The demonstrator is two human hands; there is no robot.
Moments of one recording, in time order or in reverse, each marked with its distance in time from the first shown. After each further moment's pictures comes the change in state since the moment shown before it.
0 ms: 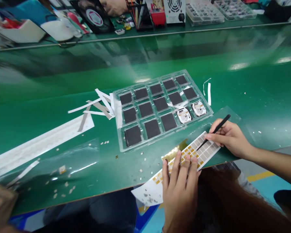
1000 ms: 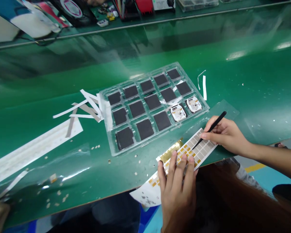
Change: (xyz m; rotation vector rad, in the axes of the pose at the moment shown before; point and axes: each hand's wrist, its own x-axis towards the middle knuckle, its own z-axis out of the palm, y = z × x) left_hand 0.000 -0.001 0.002 -0.047 0.048 0.016; right_hand -0.001 0.002 0.002 0.054 -0.017 -0.011
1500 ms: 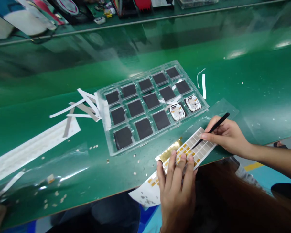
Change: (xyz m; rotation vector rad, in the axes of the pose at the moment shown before) left_hand 0.000 -0.002 -0.003 0.018 -0.022 0.034; right_hand -0.004 0.003 0.000 -0.067 0.013 -0.090
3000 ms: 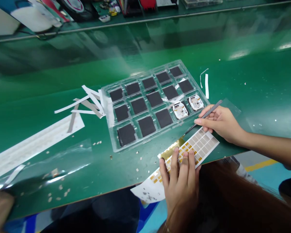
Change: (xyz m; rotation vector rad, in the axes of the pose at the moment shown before) left_hand 0.004 0.007 0.006 0.177 -0.011 0.001; right_hand 0.033 -0.009 0.006 -0.068 0.067 0.156
